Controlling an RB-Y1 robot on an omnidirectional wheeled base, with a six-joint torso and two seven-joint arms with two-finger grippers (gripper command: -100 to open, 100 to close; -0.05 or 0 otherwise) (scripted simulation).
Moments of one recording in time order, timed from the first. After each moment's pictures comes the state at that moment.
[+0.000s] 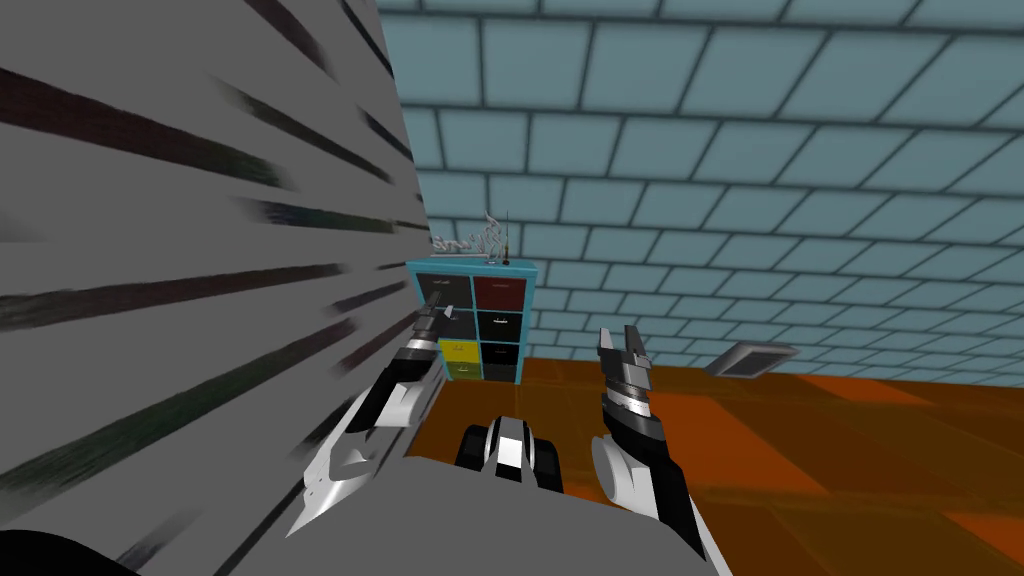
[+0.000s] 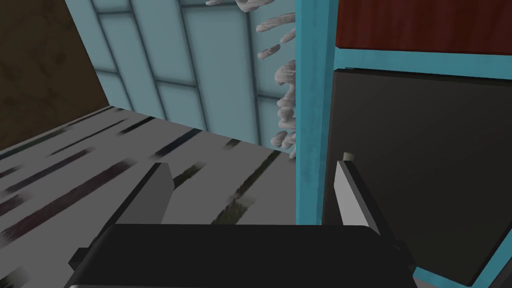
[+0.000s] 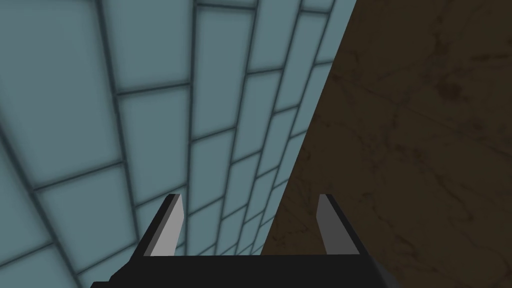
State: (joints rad) left arm 0.38 0.11 0.08 -2.31 0.07 -0.12 0.06; right arm 0.50 0.02 0.07 -2.23 -0.04 -0.55 0.07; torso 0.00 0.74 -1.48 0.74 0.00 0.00
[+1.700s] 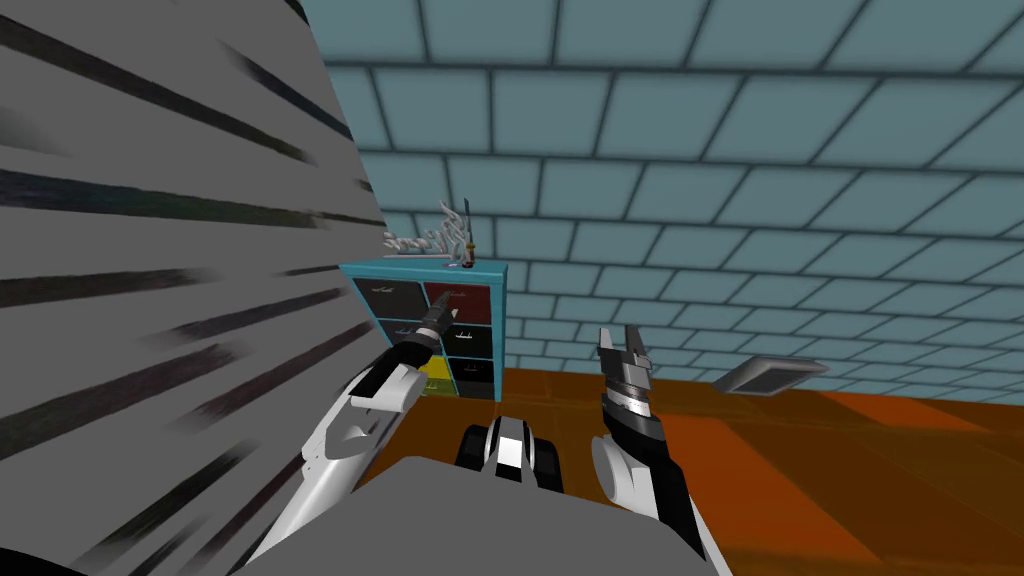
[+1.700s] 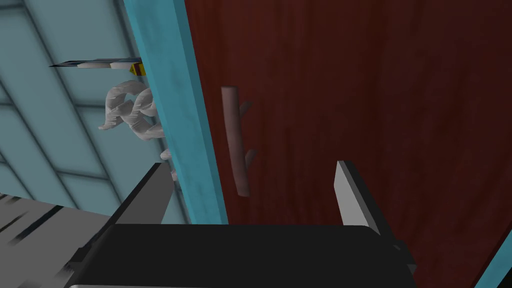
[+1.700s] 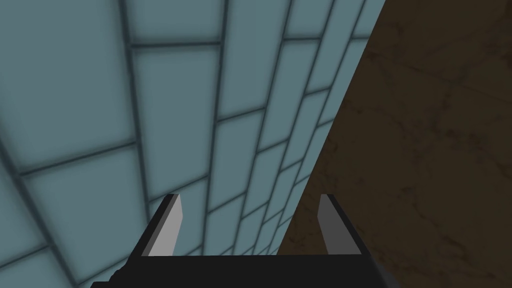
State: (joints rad) left arm 0.28 0.21 0.11 -2.37 0.14 0.30 0.09; right arm 0.50 0.02 0.07 -2.23 -0.04 -0.55 0.07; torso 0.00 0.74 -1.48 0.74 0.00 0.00
